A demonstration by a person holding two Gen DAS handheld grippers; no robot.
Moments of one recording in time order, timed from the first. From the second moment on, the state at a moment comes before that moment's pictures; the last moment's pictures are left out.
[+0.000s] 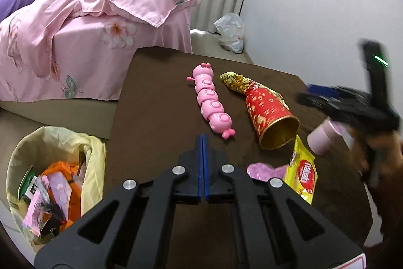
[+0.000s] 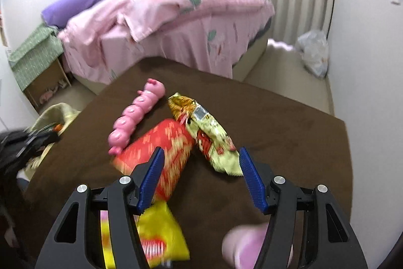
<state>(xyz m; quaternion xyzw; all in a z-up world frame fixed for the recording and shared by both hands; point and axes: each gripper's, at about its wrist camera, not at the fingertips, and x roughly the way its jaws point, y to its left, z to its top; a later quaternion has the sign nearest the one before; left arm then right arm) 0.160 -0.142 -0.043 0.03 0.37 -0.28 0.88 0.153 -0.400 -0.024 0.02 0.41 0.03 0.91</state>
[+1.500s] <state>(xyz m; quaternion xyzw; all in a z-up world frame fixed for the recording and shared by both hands) 0.155 -0.181 -0.028 -0.05 0.41 -0.34 0.85 0.004 -0.418 -0.050 0.13 0.39 0.04 0.91</state>
